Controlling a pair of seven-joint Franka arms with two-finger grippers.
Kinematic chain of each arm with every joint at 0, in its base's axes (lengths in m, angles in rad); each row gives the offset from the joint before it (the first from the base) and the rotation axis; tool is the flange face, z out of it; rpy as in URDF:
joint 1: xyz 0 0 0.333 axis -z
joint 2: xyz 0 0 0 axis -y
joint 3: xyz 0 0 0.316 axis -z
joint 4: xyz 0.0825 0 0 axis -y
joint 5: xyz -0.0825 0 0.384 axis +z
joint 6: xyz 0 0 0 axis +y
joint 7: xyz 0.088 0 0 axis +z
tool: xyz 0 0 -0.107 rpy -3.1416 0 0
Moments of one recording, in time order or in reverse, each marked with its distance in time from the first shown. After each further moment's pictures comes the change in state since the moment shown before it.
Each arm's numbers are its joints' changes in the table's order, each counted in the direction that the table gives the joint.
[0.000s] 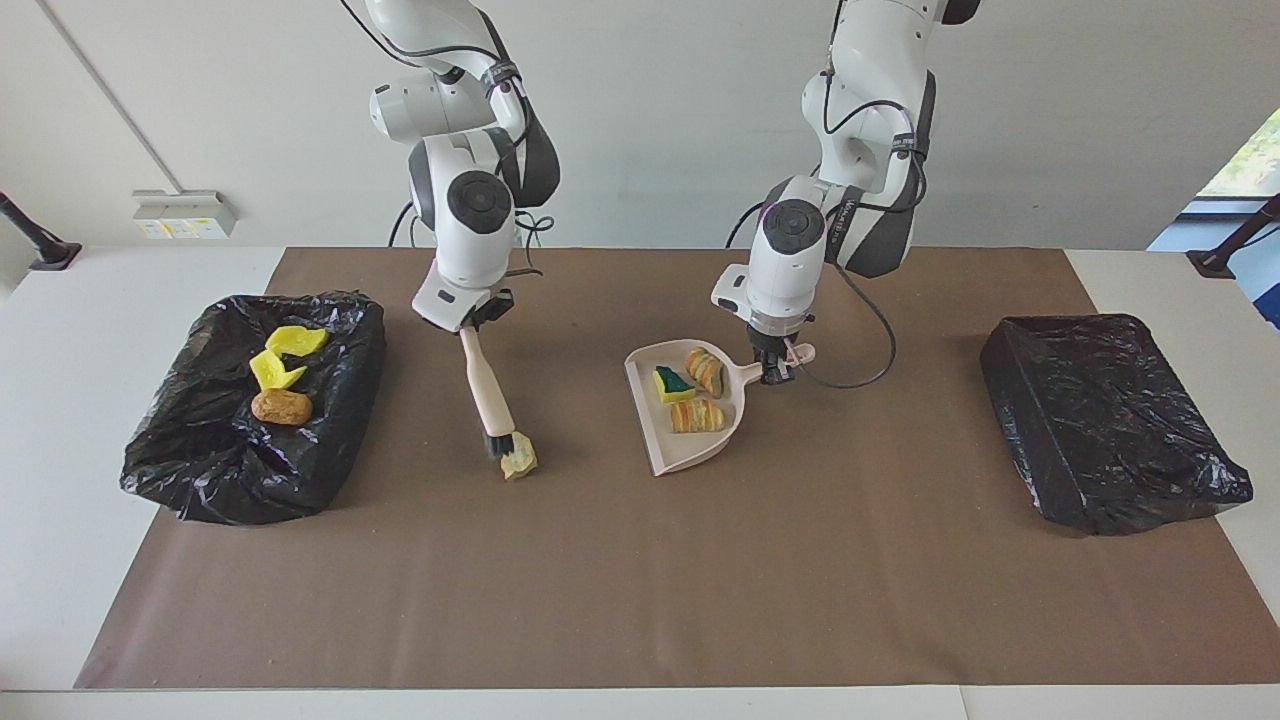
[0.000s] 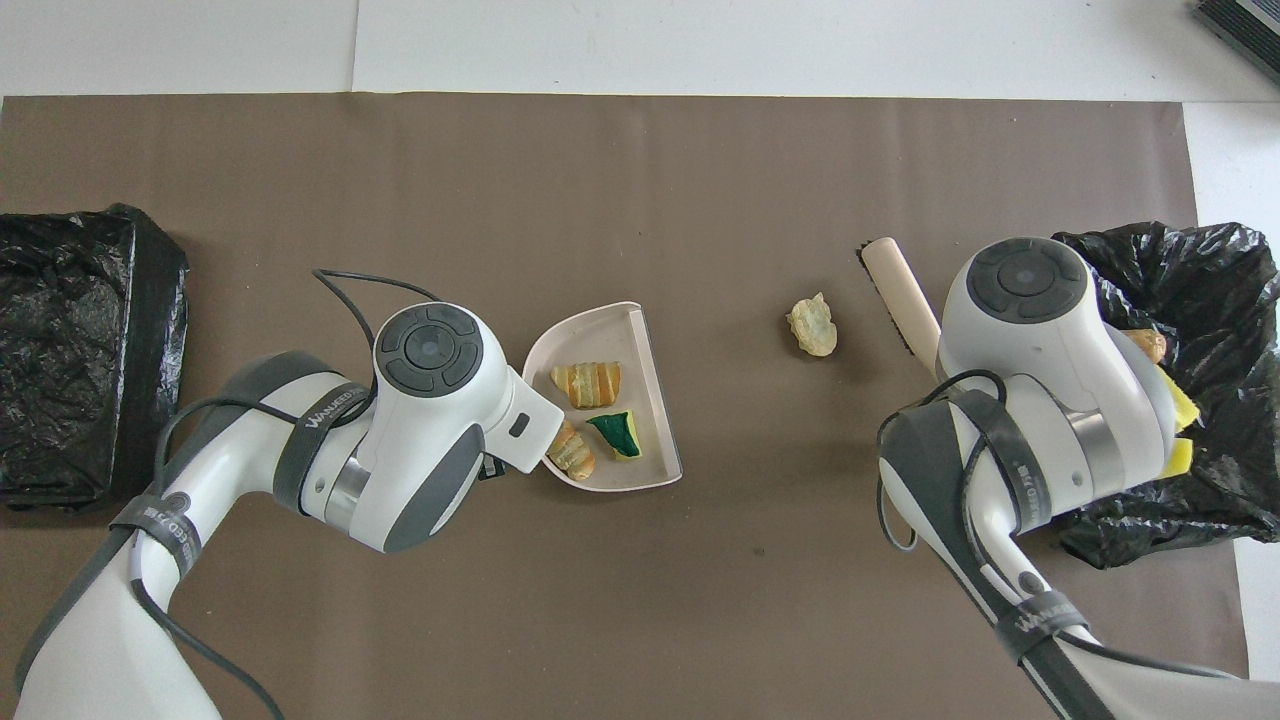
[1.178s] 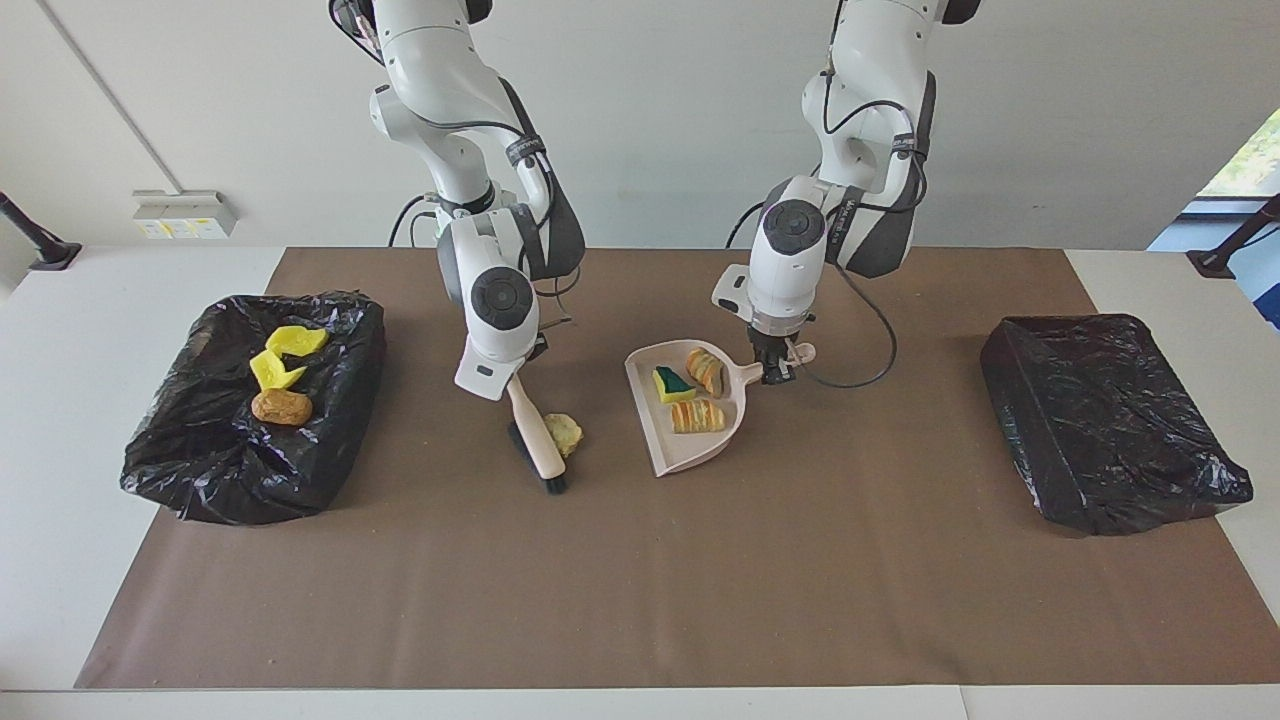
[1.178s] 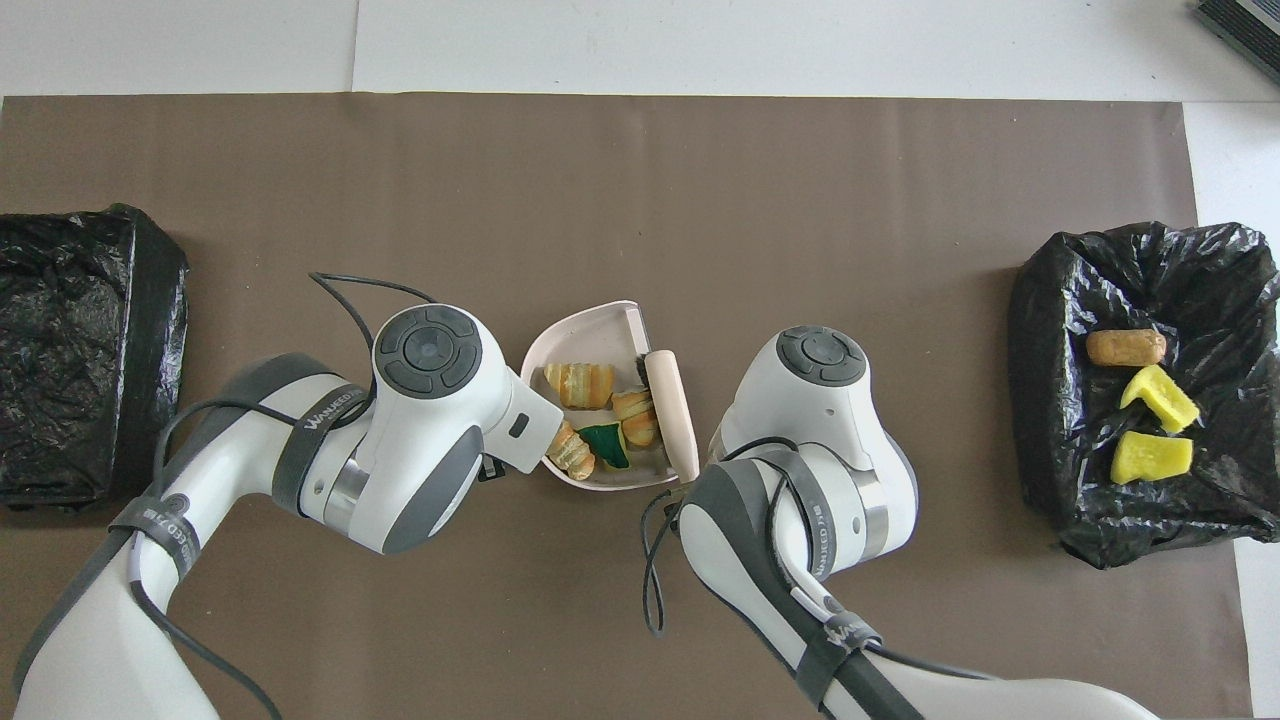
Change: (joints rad) left arm -0.001 0.003 0.000 -0.006 0.000 0.000 0.020; right arm -0.279 -0.073 -0.039 -0.098 0.753 -0.082 -0.102
